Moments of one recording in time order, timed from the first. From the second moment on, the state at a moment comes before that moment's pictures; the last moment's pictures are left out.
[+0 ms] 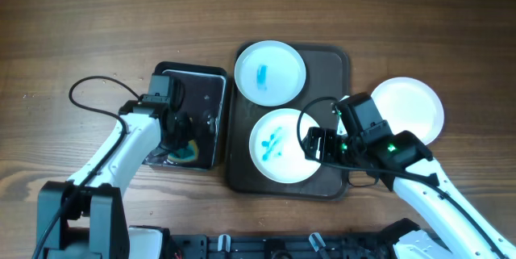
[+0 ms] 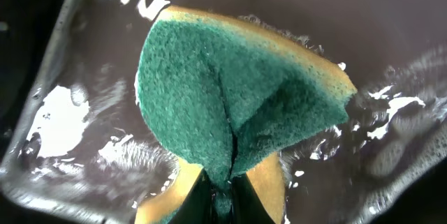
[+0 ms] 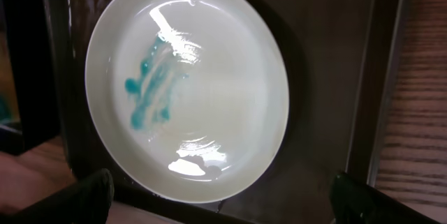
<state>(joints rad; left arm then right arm) -0.12 1.52 0.80 -0.75 -0.02 -0.53 0.46 1.14 0.74 -0.76 -0.17 0.60</state>
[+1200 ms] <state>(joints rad) -0.55 1.59 1.12 -0.81 0.21 -0.53 0.25 1.59 0.74 -0.58 -0.32 0.39</state>
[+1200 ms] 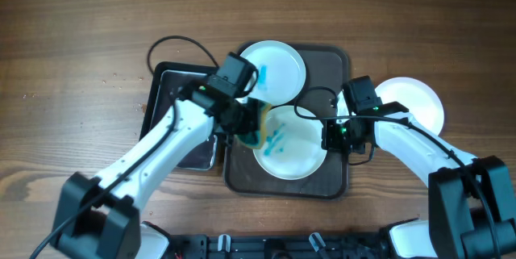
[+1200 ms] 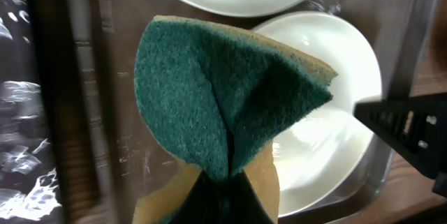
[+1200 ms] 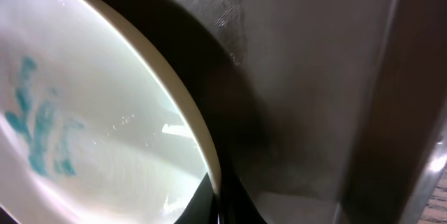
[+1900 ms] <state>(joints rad) -0.68 1.88 1.15 -0.59 0.33 -0.65 0.25 1.59 0.74 -0.56 -0.30 0.41</state>
